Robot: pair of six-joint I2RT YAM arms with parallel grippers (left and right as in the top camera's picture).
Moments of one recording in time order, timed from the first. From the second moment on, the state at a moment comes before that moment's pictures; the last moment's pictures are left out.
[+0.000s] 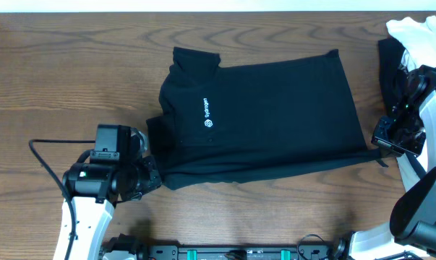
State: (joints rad) left arm -0.07 1.00 0.82 -1.12 0.34 -0.46; right arm -0.34 1.71 1.36 -1.38 0.10 0.22
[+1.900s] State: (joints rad) left arm -0.06 0.96 0.96 -1.14 0.32 -0.38; right arm -0.43 1.22 1.12 -1.22 0.03 0.22
